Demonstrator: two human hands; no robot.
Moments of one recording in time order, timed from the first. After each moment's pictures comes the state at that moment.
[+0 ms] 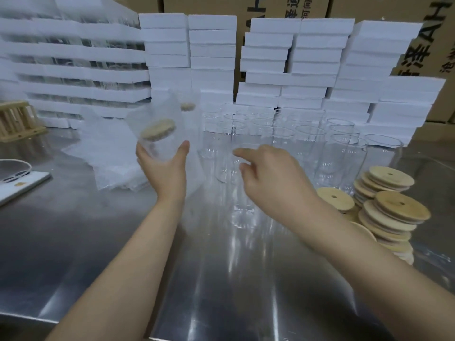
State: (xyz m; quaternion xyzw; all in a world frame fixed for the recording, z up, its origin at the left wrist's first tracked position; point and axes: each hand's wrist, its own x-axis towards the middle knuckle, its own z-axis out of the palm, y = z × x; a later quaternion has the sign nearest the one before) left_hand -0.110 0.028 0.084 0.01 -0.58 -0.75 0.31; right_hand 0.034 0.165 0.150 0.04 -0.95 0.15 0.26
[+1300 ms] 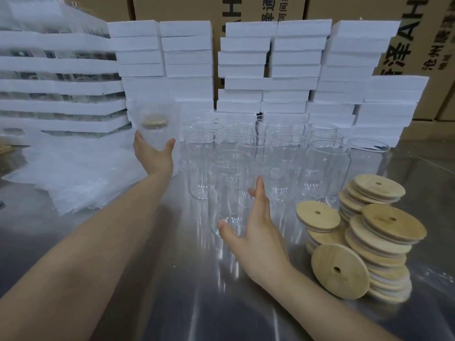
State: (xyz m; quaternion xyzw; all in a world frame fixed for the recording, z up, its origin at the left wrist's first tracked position) left_hand -0.246 0.076 0.086 0.01 -0.72 -0.62 0.32; right_hand 0.012 0.208 0.044 -0.04 -0.90 0.37 0.25
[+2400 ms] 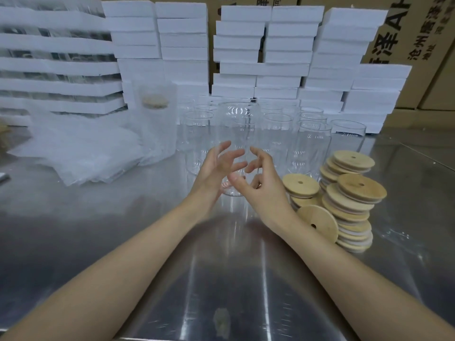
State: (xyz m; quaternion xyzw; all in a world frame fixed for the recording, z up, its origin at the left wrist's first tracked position) left_hand -0.050 0.117 0.069 -0.31 -0.57 -0.76 -0.09; right_hand 0.015 0.235 0.062 0.01 -0.81 0.51 0.30
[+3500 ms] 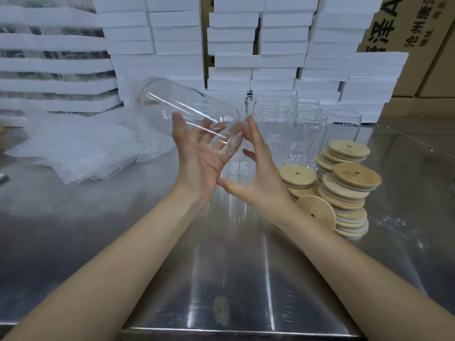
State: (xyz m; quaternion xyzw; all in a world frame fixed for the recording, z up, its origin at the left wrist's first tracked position) left_hand -0.026 0.115 0.111 -0.21 -0.30 -0.92 -0.11; right_hand 0.032 0.225 0.083 0.13 -0.81 0.47 0.32
